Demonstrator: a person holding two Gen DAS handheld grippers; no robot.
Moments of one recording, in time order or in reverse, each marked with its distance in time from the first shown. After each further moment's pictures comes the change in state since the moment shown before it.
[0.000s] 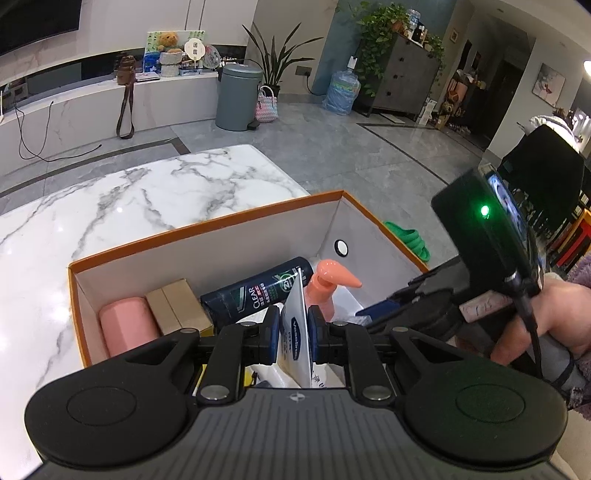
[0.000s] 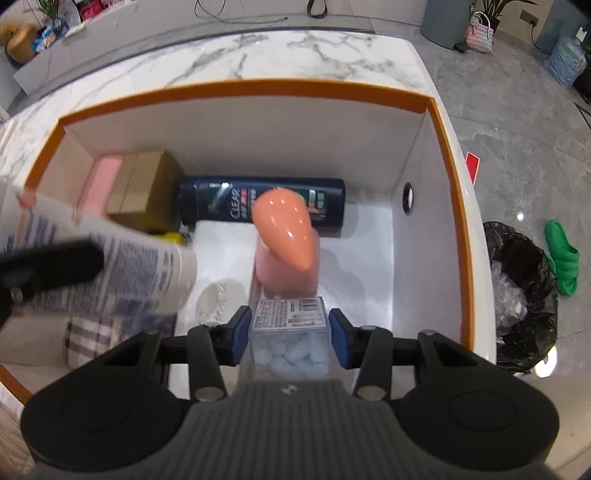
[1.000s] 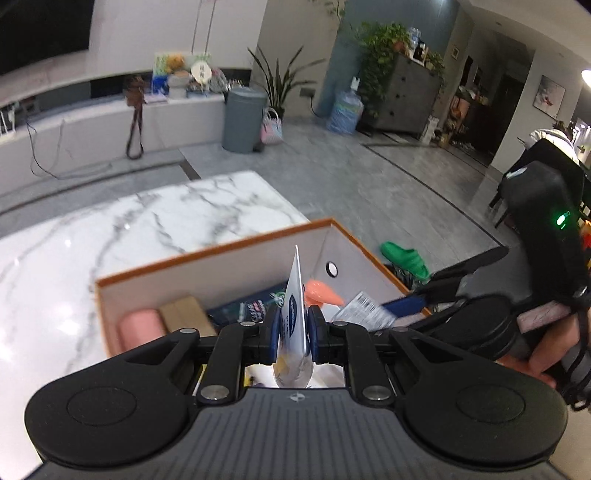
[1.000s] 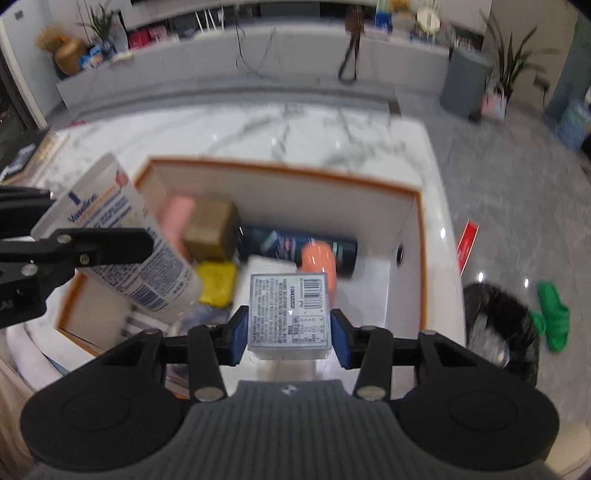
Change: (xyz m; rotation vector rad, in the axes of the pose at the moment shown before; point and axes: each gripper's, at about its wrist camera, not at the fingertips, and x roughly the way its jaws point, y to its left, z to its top) left arm -0.025 -0.008 0.009 -0.004 -0.059 0.018; right arm -0.076 0.013 -0.027 -0.115 -0.169 0.032
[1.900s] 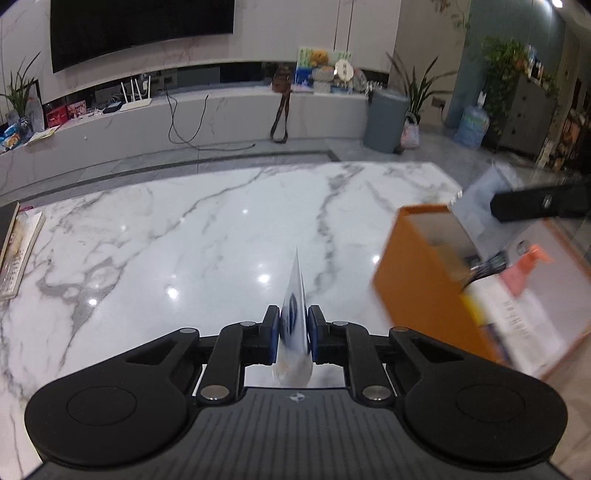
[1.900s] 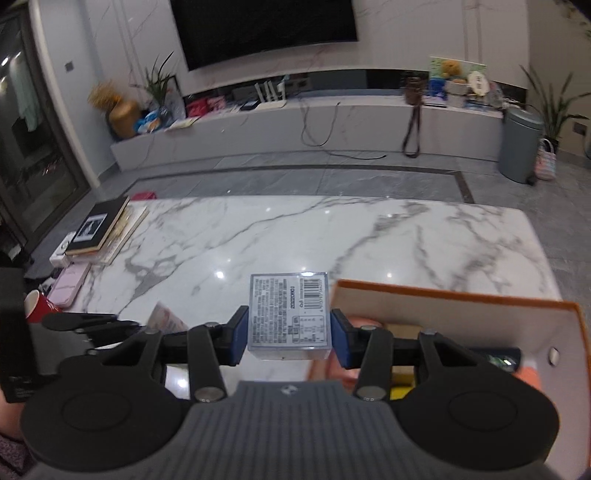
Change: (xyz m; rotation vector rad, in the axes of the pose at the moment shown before) left arm -0.112 0.153 -0.085 -0.169 -0.037 0.354; right arm -0.022 0.161 0.059 0.021 -0.281 0.146
